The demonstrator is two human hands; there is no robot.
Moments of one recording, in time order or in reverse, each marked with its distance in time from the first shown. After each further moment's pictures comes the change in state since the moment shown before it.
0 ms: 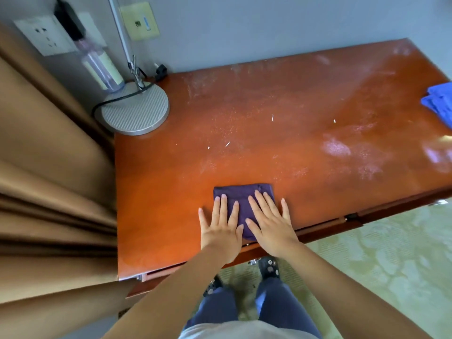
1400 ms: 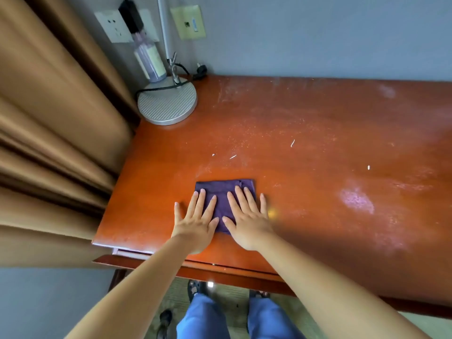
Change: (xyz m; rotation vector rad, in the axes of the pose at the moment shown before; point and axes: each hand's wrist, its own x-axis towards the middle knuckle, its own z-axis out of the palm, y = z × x) left_hand 0.036 0.019 -0.022 -0.133 -0.023 -0.373; right_hand 0.080 0.038 -0.045 -0.078 -0.120 -0.401
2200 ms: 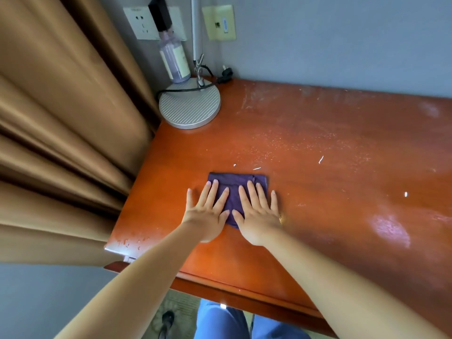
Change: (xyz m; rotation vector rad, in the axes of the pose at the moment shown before) left_hand 0.041 -0.030 -0.030 0.046 0.028 0.005; right_hand 0.052 -0.016 -0.025 -0.045 -0.030 0.029
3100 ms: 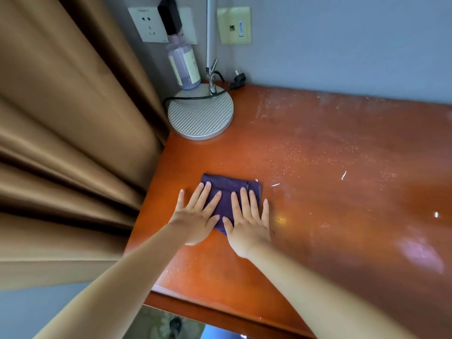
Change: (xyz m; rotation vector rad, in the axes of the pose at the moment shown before) left_hand 0.022 -0.077 -0.018 0.092 -0.057 0.065; right_hand 0.038 -0.063 -0.002 0.032 0.070 0.033
